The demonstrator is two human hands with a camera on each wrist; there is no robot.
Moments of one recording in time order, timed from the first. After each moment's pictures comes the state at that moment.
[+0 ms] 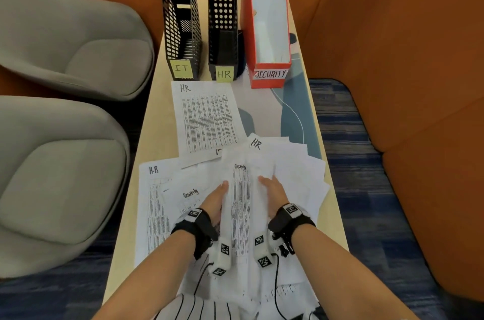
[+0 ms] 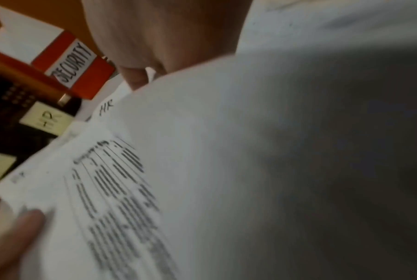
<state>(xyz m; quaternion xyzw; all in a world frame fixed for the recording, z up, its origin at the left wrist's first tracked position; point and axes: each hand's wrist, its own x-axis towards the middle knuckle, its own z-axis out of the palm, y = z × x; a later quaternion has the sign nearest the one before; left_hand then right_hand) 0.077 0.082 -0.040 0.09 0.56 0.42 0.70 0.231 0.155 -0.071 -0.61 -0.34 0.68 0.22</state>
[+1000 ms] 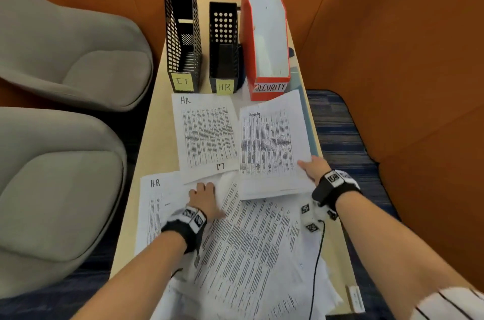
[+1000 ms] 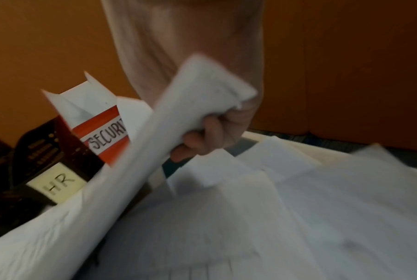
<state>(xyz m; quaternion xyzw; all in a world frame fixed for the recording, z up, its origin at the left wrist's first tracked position) 0.035 0.111 -0.029 0.50 0.78 -0.08 0.36 0.298 0.282 -0.011 -0.74 -0.49 0.45 0.11</state>
